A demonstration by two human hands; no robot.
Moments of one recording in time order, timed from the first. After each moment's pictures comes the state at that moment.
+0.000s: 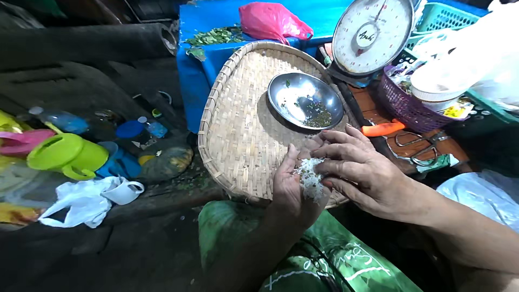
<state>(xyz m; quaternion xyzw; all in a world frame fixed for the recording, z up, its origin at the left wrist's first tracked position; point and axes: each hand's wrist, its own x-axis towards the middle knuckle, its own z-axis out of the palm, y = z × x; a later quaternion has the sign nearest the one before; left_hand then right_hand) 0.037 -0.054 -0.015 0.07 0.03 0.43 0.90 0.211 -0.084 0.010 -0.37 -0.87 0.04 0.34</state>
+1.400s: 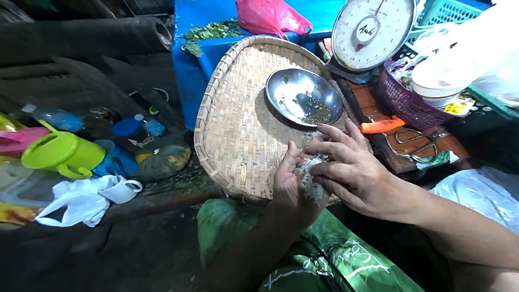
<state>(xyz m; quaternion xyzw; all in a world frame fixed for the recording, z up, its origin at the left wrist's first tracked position) 0.039 -0.056 -0.014 0.08 0.03 0.42 0.91 0.201 -0.081 0.003 -0.37 -0.86 0.01 0.34</state>
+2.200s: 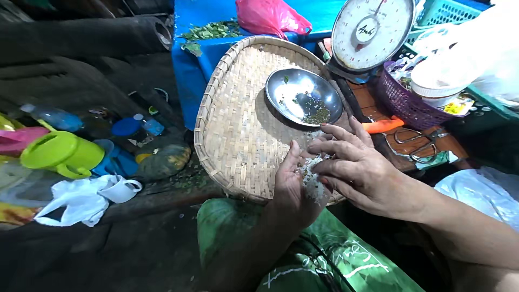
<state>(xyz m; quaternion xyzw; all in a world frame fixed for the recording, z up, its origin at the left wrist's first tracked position) 0.039 -0.056 -0.014 0.09 0.05 0.40 0.91 0.208 -0.083 0.011 -0.38 -0.87 0.02 0.32</state>
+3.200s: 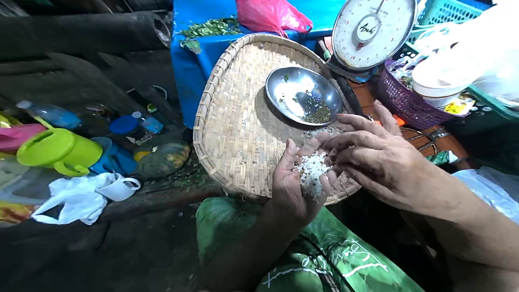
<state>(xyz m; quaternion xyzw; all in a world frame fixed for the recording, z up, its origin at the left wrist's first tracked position) 0.038 -0.053 -0.015 0.13 0.04 0.41 0.90 0.228 -0.090 0.035 -0.41 -0.87 -0.03 0.27</state>
